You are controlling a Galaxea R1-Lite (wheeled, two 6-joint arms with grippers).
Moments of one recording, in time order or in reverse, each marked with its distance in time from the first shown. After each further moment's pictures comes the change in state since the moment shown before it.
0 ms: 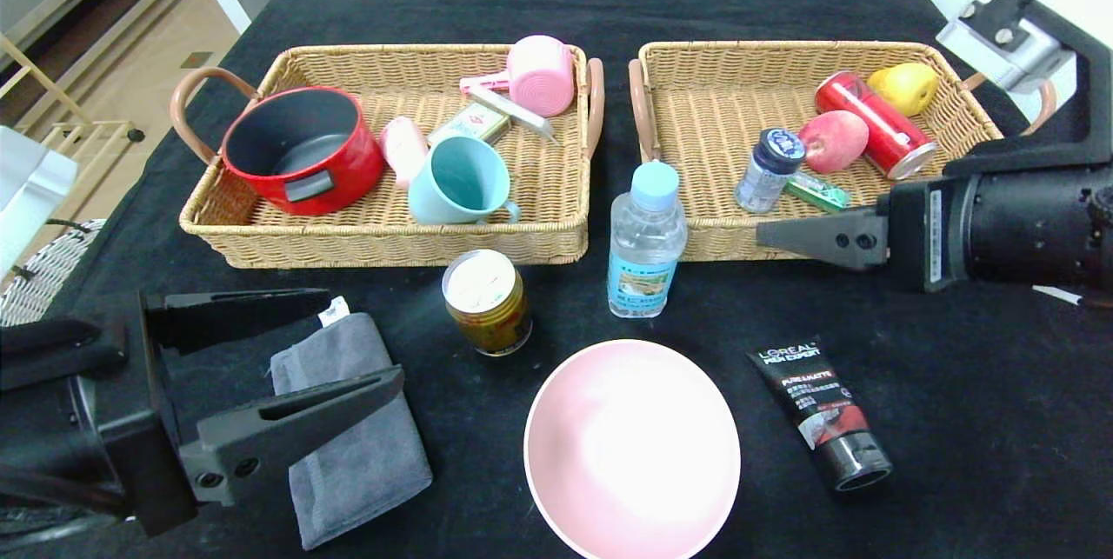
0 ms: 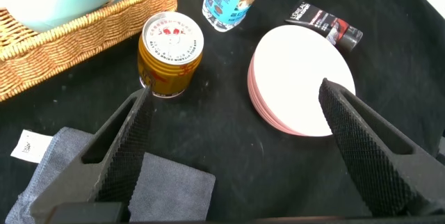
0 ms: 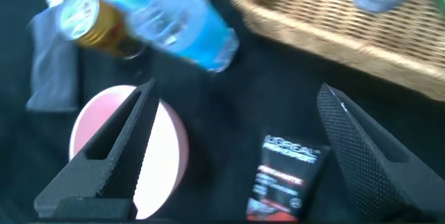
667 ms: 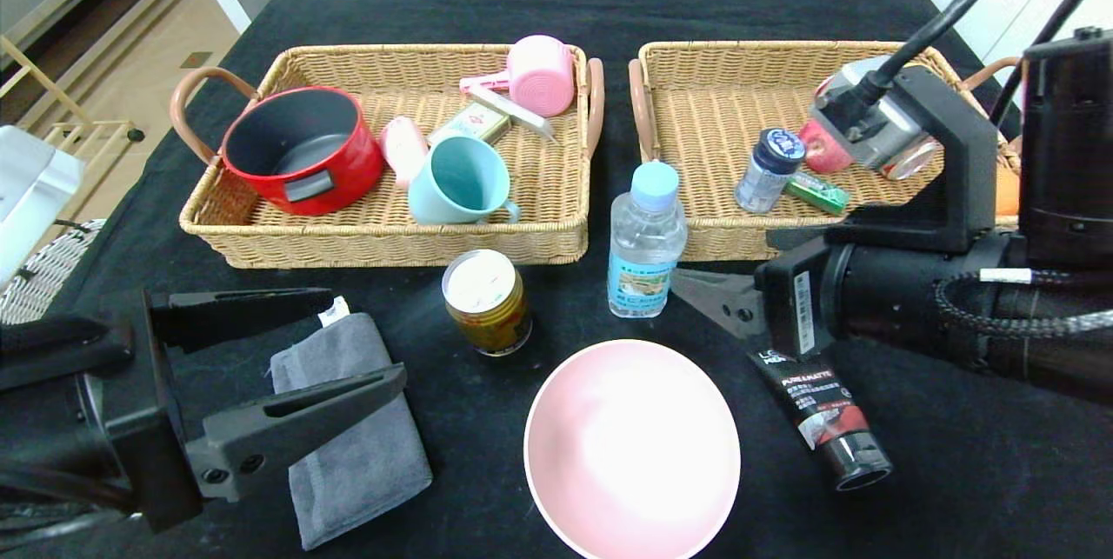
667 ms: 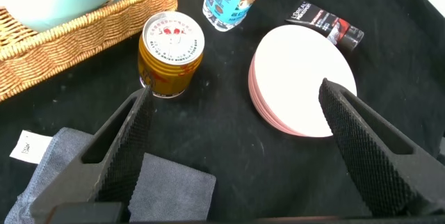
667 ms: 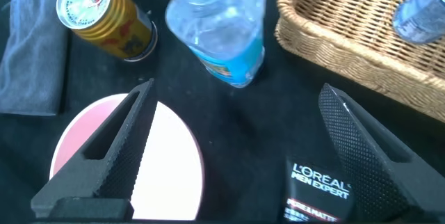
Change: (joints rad) left arm 0.001 0.007 -0.002 -0.002 0.000 0.000; right arm 0.204 0.090 0.099 -0.236 -0.250 -0.086
